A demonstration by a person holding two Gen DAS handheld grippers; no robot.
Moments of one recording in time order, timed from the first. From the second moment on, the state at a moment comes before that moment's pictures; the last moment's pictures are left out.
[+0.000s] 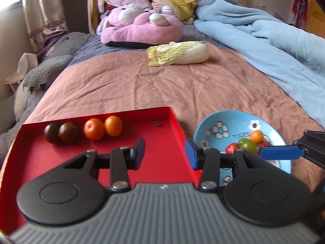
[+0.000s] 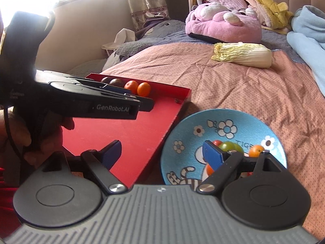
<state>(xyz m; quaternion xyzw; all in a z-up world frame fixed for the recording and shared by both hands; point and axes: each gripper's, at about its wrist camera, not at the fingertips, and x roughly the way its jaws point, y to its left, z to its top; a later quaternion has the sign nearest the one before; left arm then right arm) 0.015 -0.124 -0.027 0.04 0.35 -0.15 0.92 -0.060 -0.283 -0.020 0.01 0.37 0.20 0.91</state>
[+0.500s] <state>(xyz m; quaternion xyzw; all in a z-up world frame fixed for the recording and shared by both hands) 0.044 -0.055 -0.014 0.03 0.35 -0.08 0.93 -0.040 -0.225 0.002 -0.01 0.35 0.23 0.91</state>
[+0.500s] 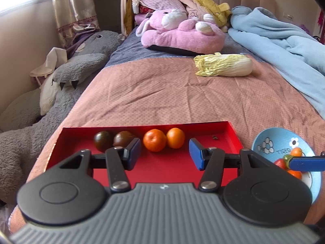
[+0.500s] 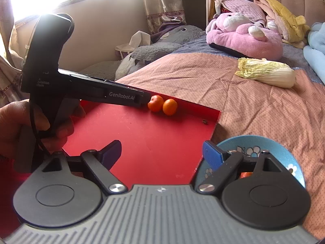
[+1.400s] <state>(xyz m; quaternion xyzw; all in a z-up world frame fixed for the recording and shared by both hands) 0.056 0.012 -0.016 -0.07 0.35 -0.01 0.93 0.088 -0.156 -0.059 -0.06 0.39 0.20 0.90</state>
